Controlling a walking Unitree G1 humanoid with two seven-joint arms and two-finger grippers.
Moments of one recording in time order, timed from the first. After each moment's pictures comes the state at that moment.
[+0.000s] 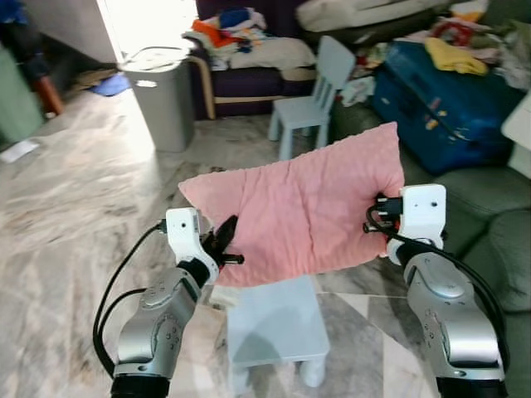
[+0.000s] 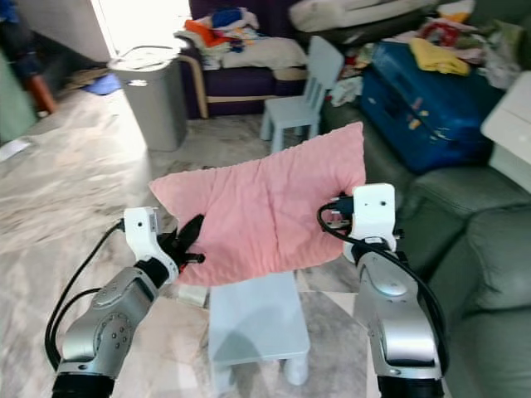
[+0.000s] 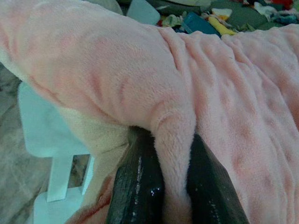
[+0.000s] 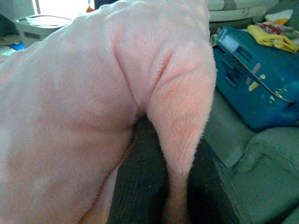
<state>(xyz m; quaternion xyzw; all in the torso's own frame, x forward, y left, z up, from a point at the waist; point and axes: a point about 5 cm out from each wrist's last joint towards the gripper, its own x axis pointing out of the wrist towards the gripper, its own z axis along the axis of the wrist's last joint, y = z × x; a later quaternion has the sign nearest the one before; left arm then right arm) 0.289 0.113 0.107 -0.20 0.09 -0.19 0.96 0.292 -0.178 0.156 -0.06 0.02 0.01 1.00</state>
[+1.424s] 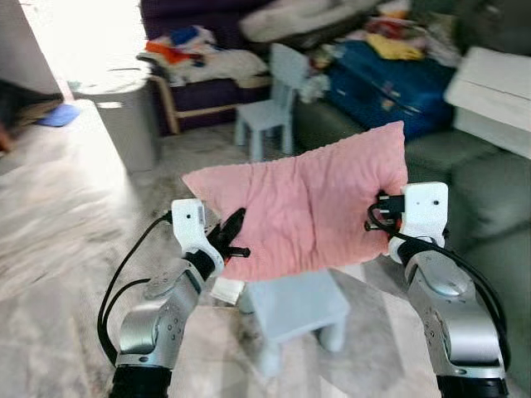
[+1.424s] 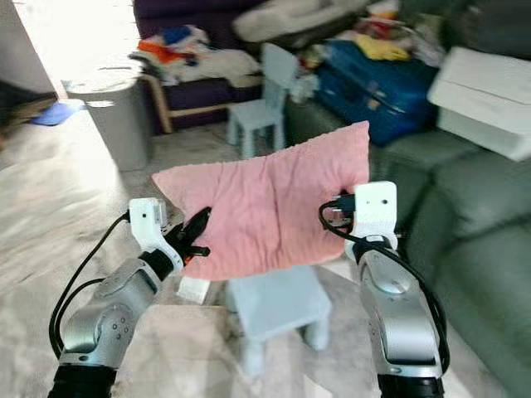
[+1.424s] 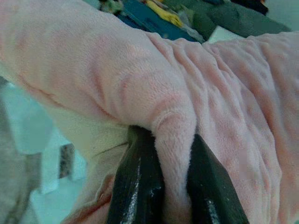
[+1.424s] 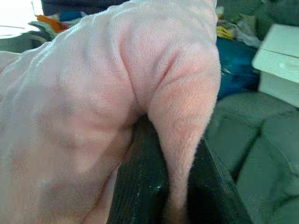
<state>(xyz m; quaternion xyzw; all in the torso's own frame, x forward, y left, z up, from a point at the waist) 0.296 0.110 0.121 -0.21 0.08 -0.22 0.95 0.293 -0.176 0.159 -0.06 0.02 0.01 1.00</state>
